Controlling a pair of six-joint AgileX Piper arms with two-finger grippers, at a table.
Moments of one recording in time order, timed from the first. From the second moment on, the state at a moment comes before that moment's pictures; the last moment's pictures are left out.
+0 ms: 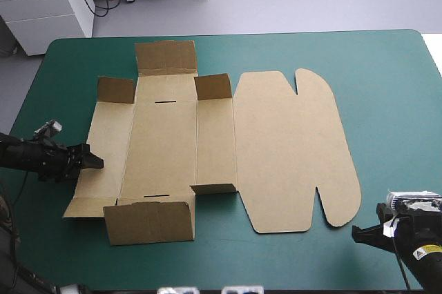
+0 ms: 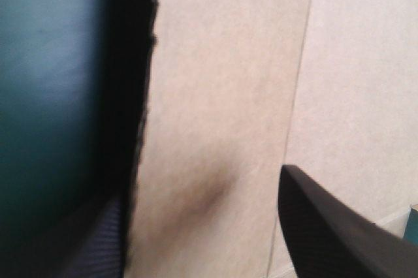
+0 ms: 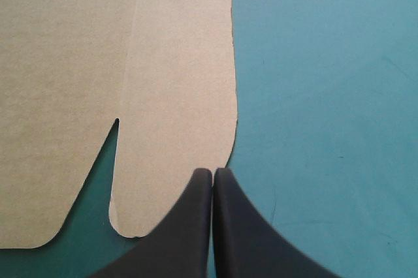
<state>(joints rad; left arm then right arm) 0.54 1.71 -1.02 -0.71 1.15 0.72 -0.16 0.33 -0.46 0.25 0.85 -0.26</state>
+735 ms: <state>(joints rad) 0.37 1.79 -1.16 -0.73 1.19 0.73 -0.16 0.33 -0.46 0.26 0.85 -0.26</state>
